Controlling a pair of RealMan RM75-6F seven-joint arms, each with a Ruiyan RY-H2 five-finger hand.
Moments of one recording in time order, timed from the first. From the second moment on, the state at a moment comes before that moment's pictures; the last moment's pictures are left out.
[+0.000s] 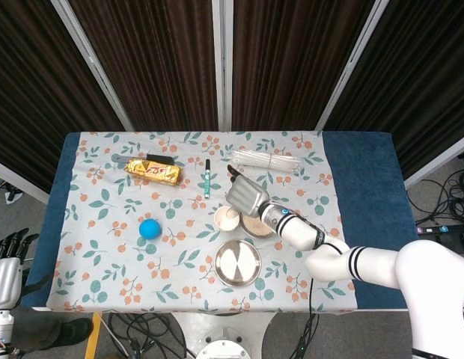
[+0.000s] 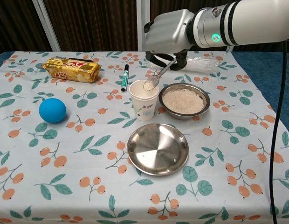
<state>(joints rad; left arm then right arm) 0.01 -1.28 -0.05 -1.48 1.42 1.53 0.04 1.35 -1.44 -0.04 -1.41 -0.95 0.68 -0.91</state>
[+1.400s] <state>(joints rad) 0.02 -1.28 -0.05 -1.49 1.42 1.54 0.05 1.25 -1.52 -0.07 -1.38 -1.36 0.88 -1.30</state>
